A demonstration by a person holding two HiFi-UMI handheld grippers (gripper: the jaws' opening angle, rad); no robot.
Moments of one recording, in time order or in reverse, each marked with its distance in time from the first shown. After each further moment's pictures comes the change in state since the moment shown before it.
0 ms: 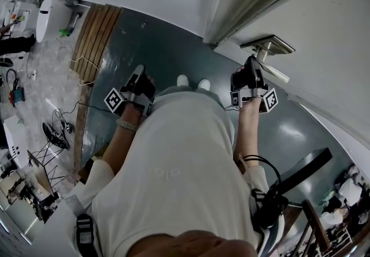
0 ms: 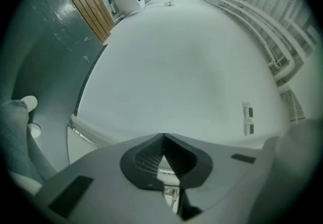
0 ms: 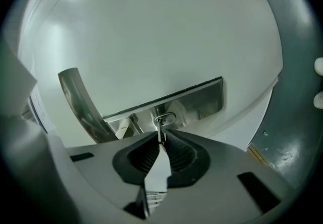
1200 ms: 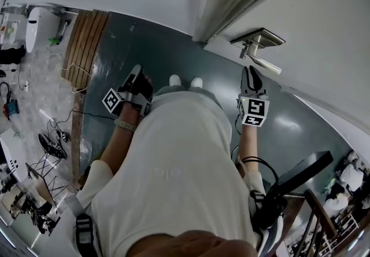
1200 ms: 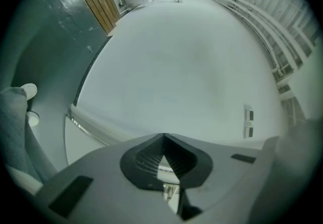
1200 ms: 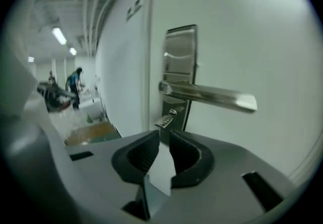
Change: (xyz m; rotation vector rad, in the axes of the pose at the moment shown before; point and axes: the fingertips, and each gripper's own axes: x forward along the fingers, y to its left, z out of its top) left arm 0.016 0.008 -0.011 -0.075 0.042 -0.014; right arm -0.045 0.025 -0.018 -1.925 0.453 -0.523
